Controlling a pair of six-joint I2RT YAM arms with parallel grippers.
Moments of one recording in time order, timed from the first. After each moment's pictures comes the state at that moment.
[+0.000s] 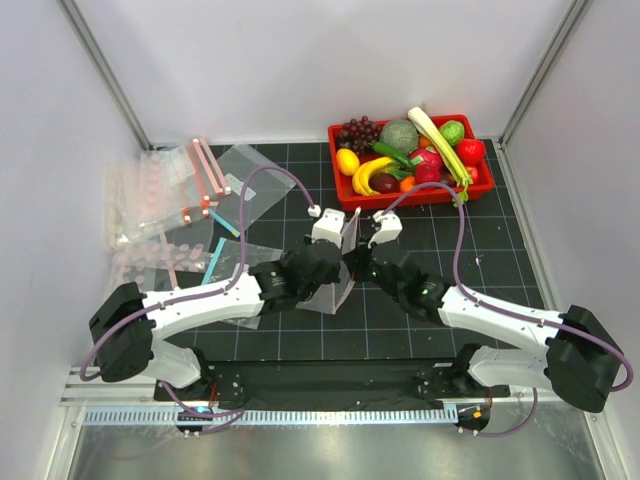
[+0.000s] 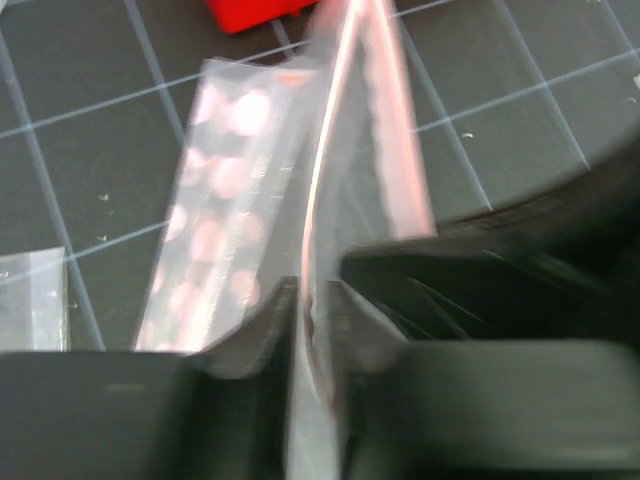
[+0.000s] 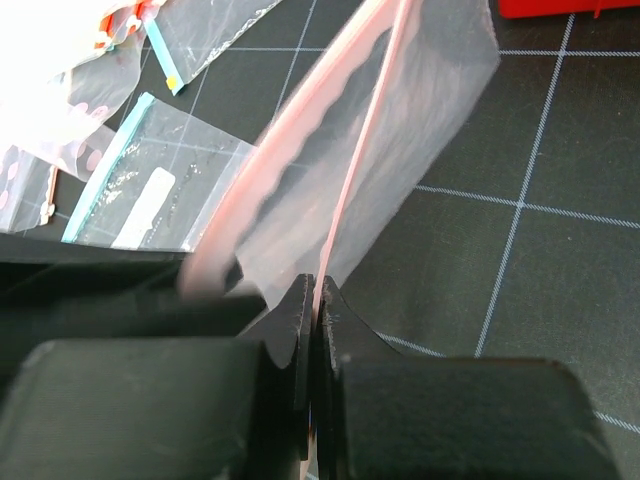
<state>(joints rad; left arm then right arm) -1.09 1.41 0.97 -0.12 -0.54 -0.46 0.88 1.16 0.62 0.14 0.33 0.60</state>
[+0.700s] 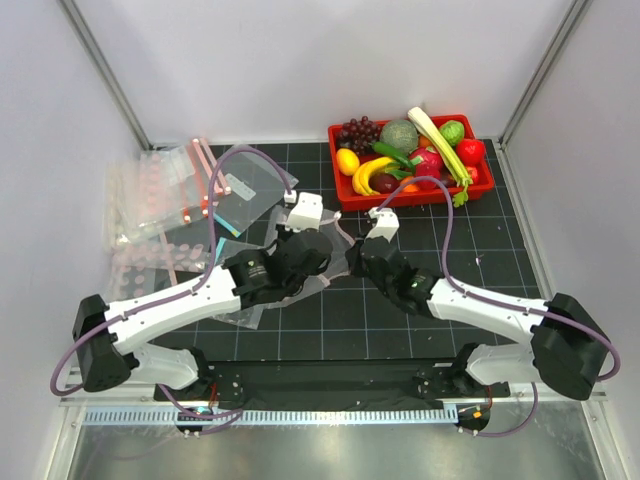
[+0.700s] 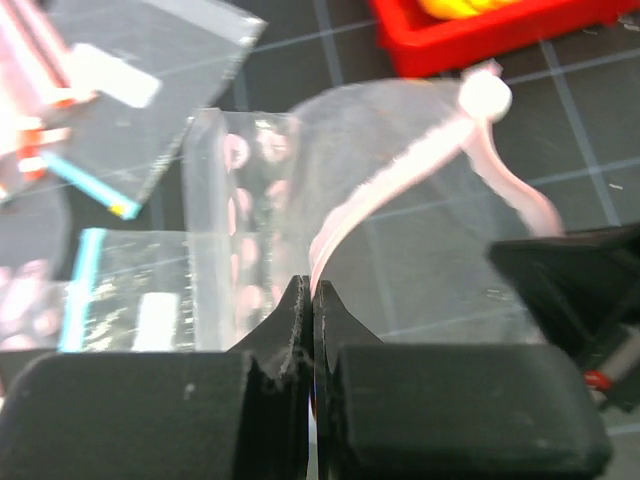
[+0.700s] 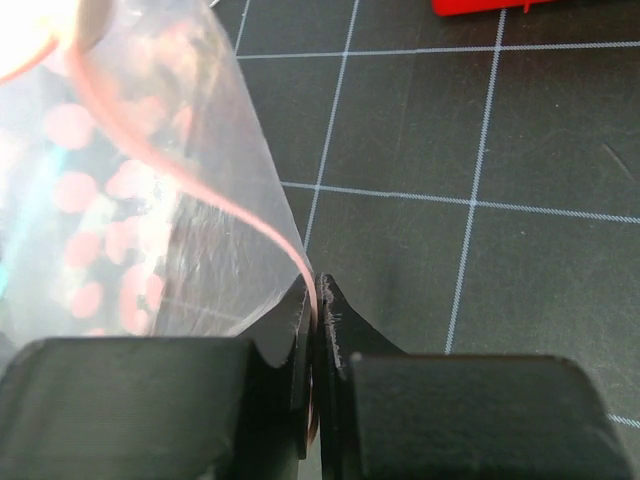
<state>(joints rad) -1.10 1.32 1.15 -0.51 -0.82 -0.44 0.88 1.25 0.68 0.07 0.44 0.63</state>
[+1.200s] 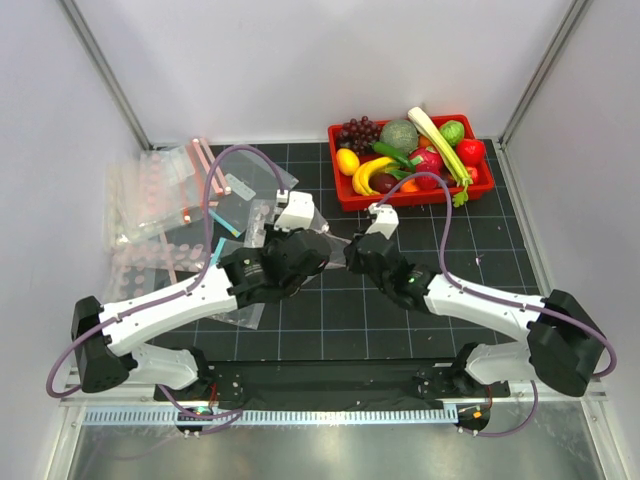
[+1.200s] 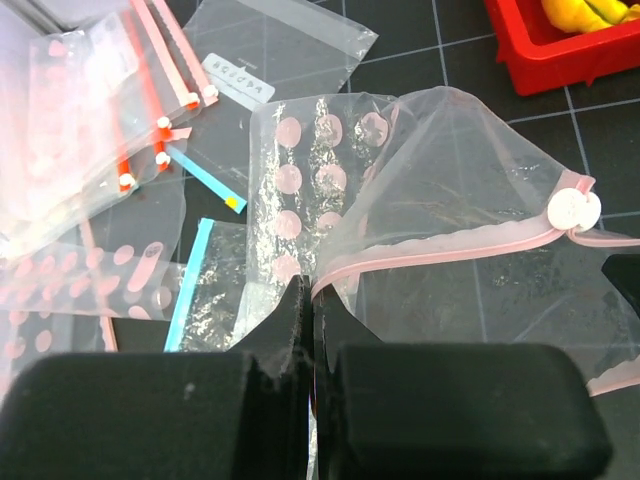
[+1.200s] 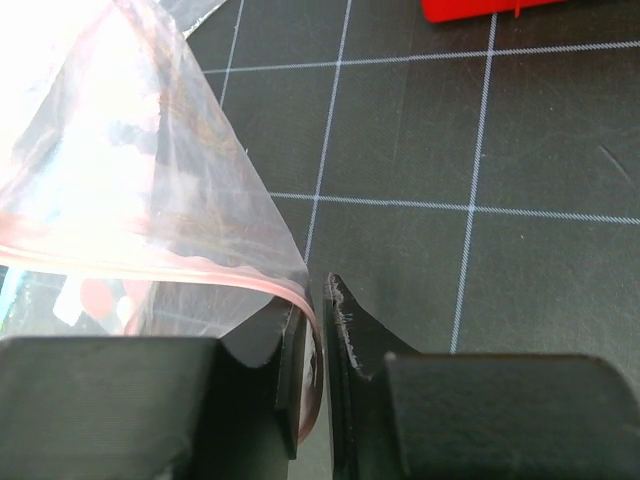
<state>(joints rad) -1.10 1.30 1.19 -0.68 -1.03 -0.44 0.87 1.28 0.72 0.04 0.46 0.66</state>
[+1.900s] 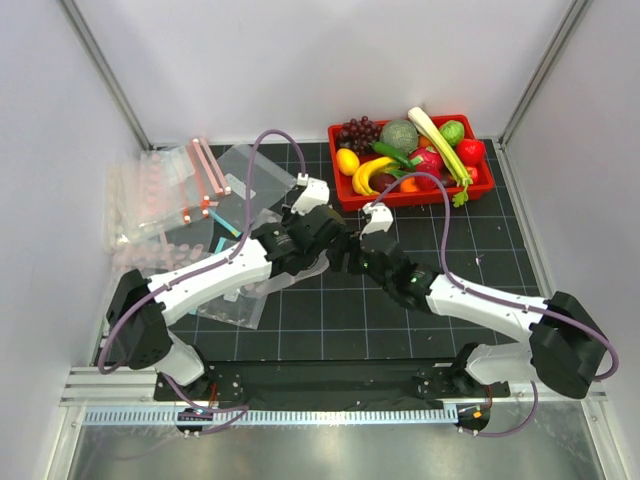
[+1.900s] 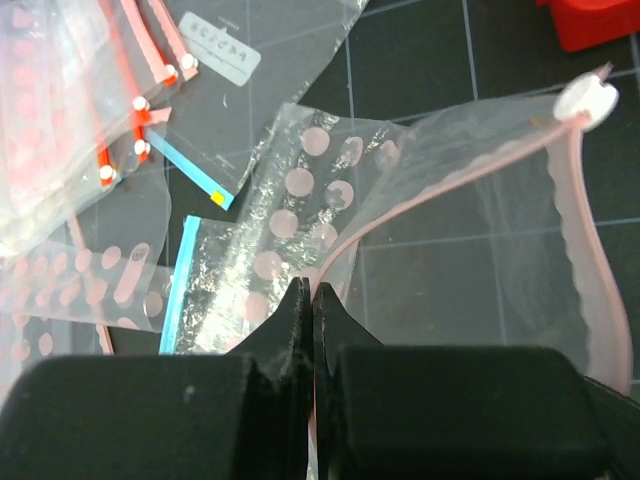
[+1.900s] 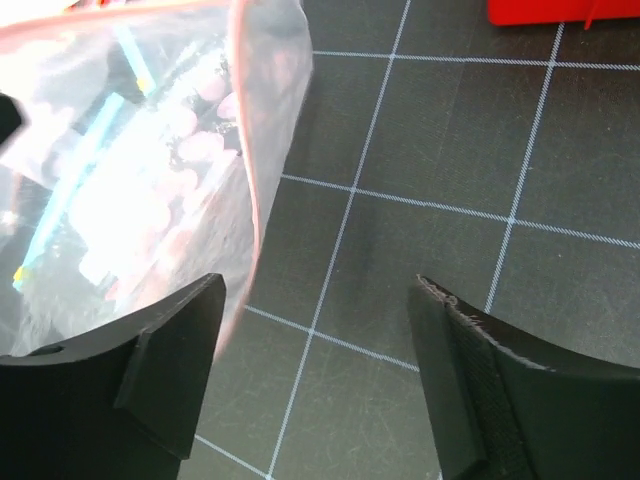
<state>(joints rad) -0.96 1.52 1.30 -0.67 -0.89 -0.38 0.86 1.27 0.72 0.08 0.34 0.59</state>
